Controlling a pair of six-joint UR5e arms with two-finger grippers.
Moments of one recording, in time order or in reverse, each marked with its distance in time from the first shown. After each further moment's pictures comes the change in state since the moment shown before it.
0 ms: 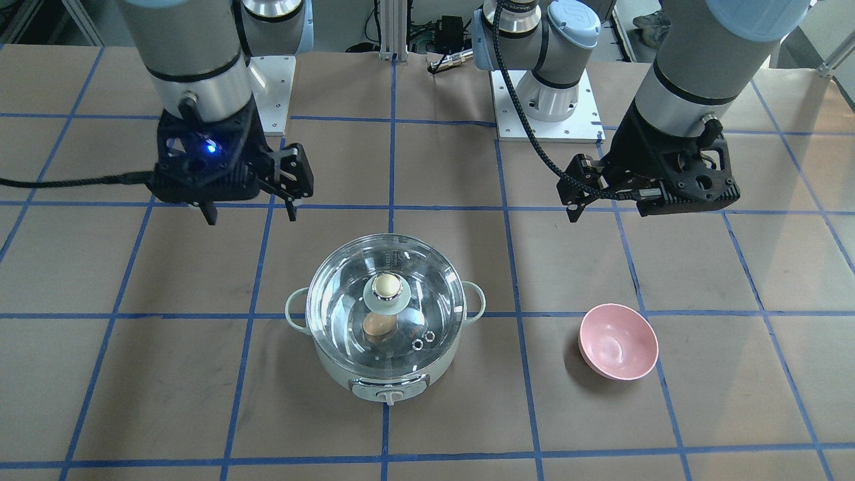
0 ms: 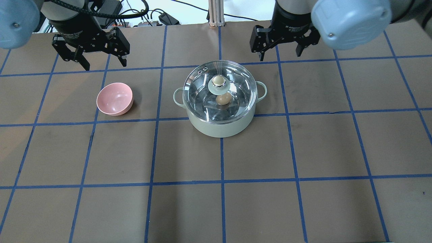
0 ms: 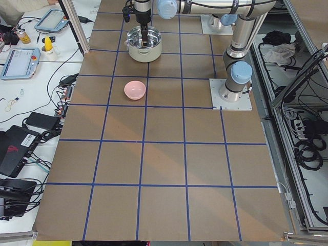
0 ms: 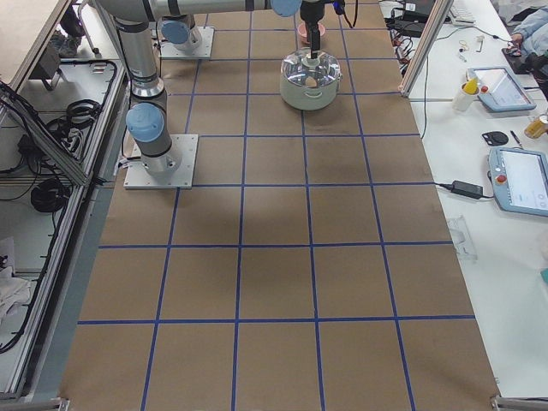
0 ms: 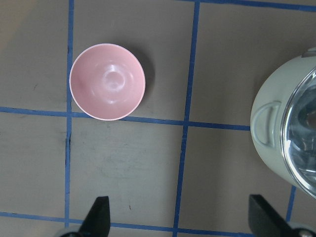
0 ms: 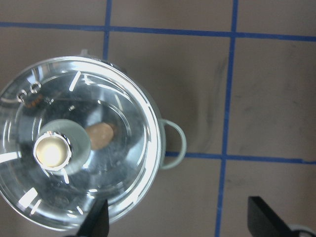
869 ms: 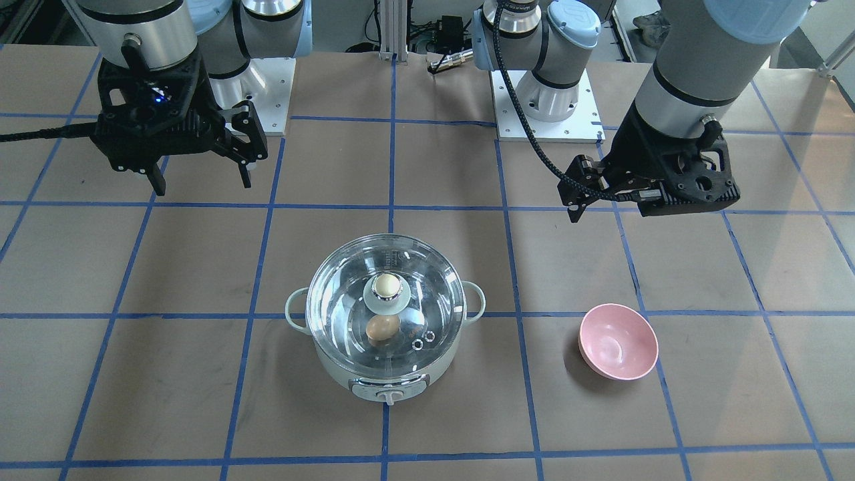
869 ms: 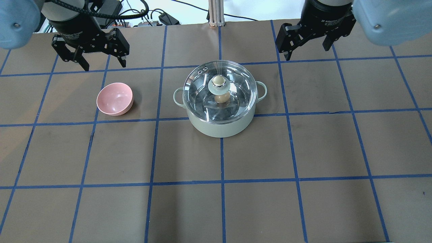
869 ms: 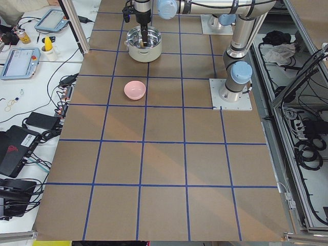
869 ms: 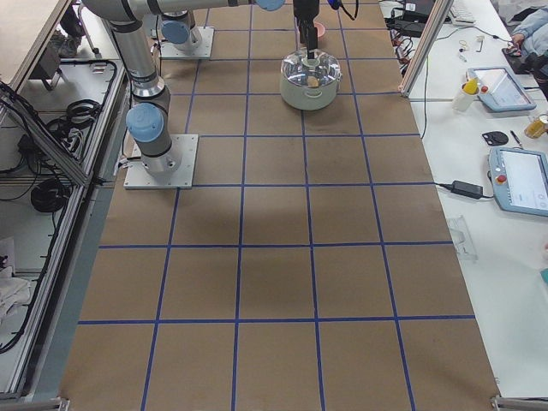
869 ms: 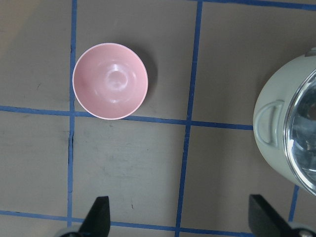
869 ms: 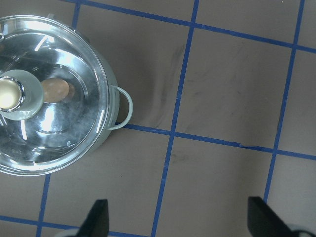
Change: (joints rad) left arm 0.000 0.000 -0.002 -0.001 0.008 0.000; right arm -0.065 -0.073 0.012 0.057 -0.028 -0.174
